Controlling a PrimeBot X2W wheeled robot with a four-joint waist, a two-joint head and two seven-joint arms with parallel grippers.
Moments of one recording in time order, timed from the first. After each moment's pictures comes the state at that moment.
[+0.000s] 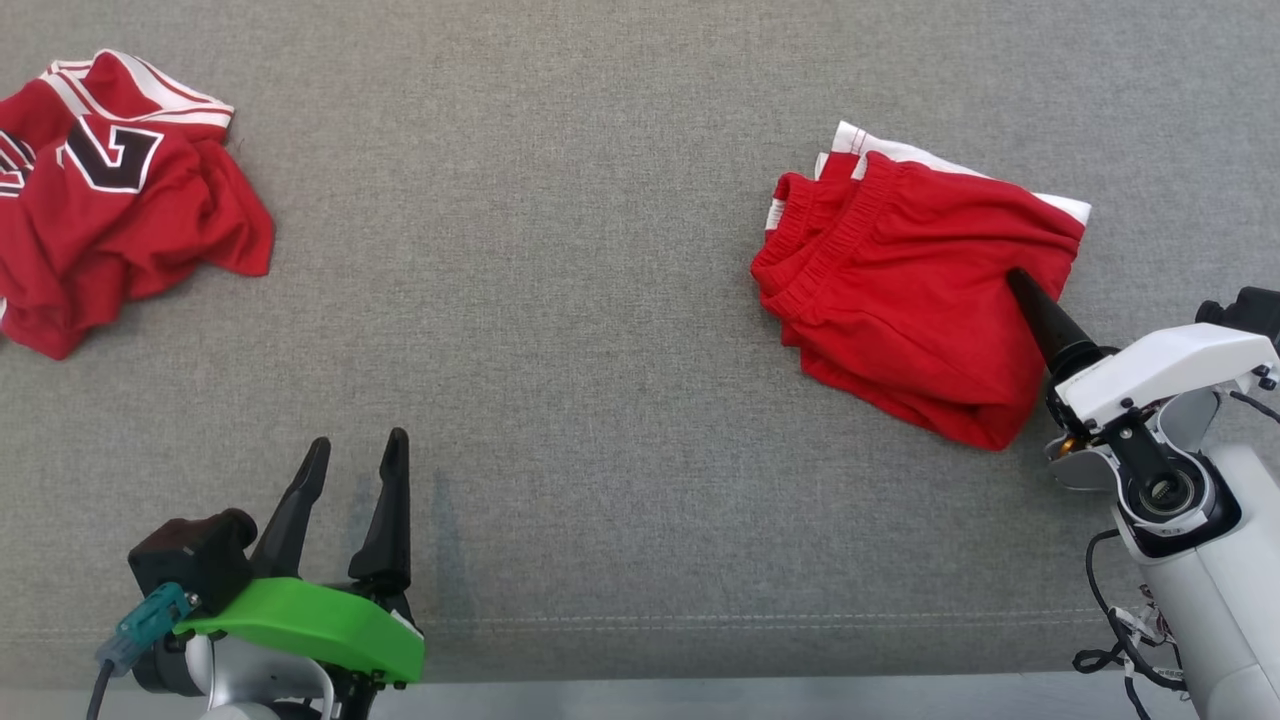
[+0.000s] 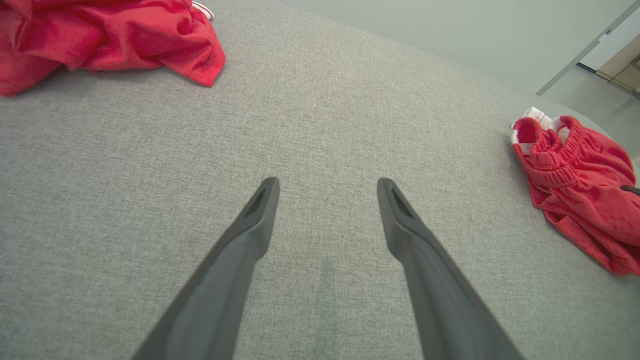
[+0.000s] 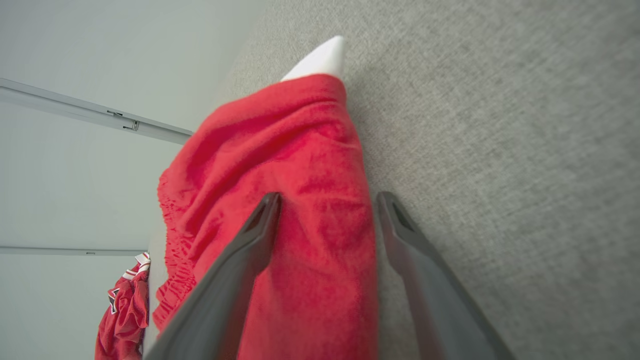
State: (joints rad) left arm 0.04 0.18 -0.28 -0.18 -0.60 0.12 -0.03; right arm -0.32 -0.28 0.24 0.33 1.21 -0.09 0.11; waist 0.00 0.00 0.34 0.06
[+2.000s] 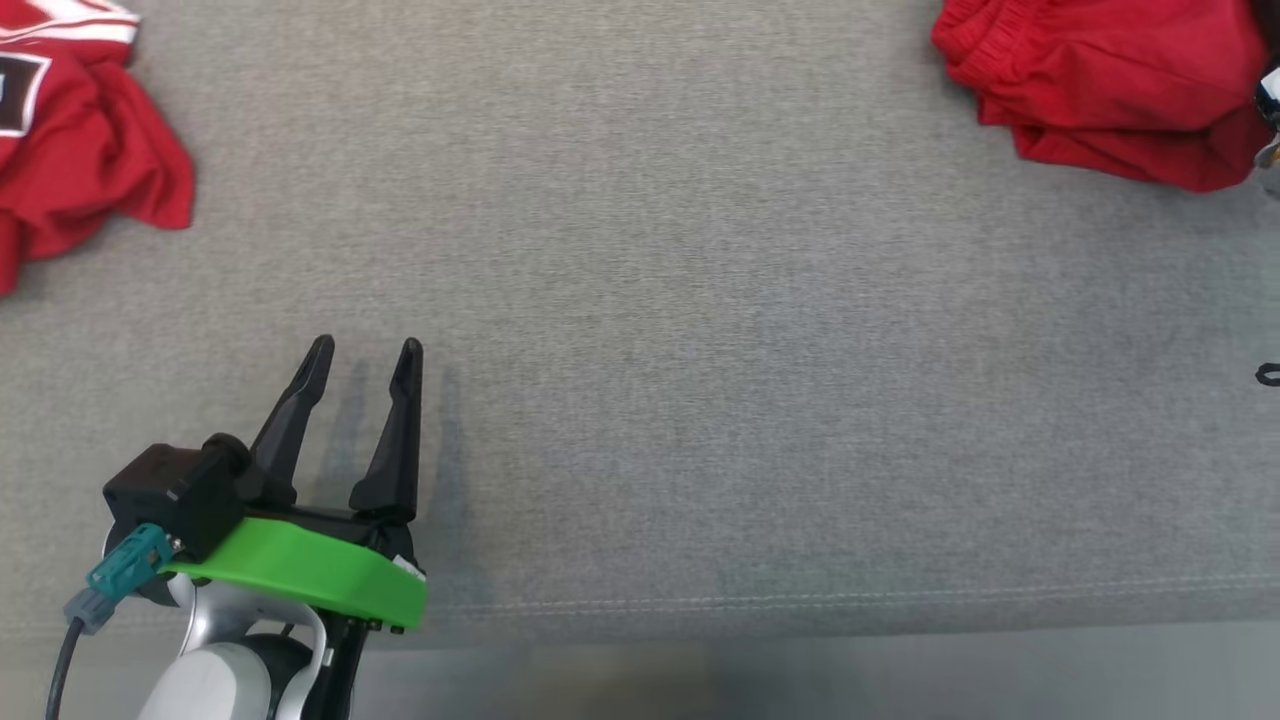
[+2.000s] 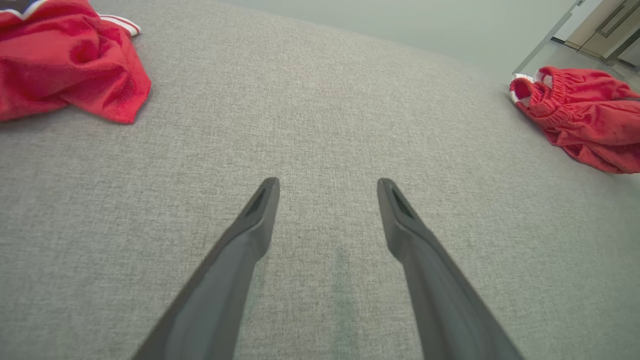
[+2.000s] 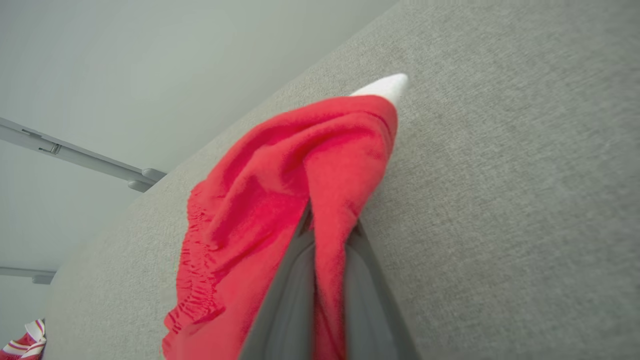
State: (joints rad) left arm -0.07 0.20 -0.29 -0.29 -0.54 0.09 0.00; right arm -0.81 -0.48 0.24 0.53 1.05 -0.12 0.28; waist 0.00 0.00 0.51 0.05
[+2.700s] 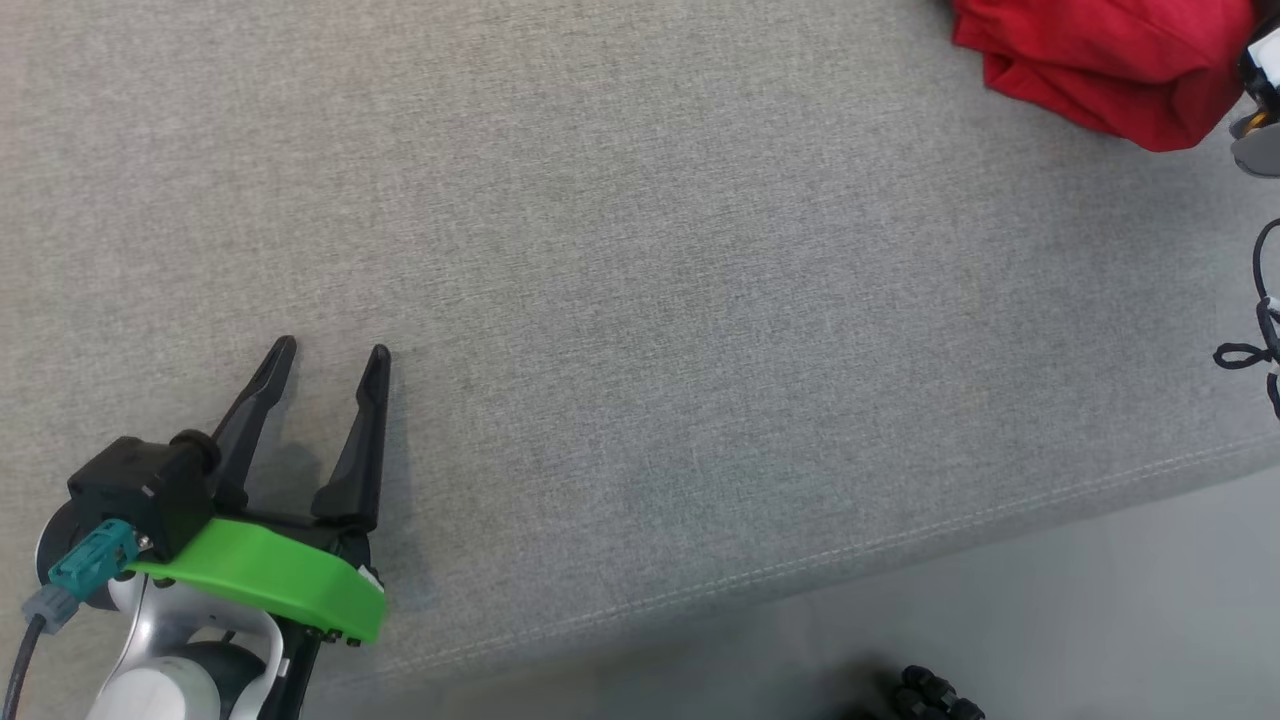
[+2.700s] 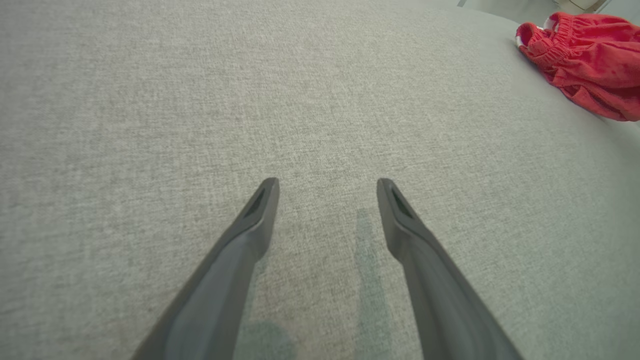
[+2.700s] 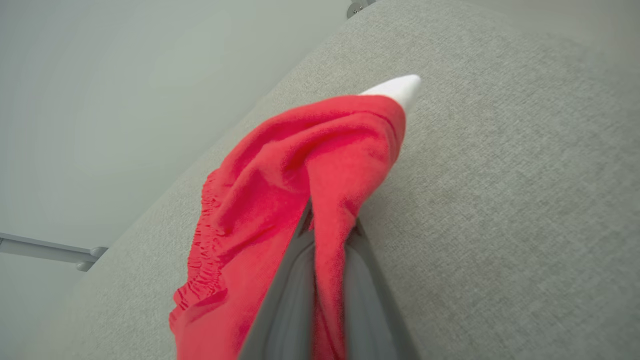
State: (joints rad) left arm -0.04 0.29 -0.27 -0.38 -0.49 0.10 0.11; right arm -0.87 -0.41 0.21 0.61 1.07 -0.09 0.17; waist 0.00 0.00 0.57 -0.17
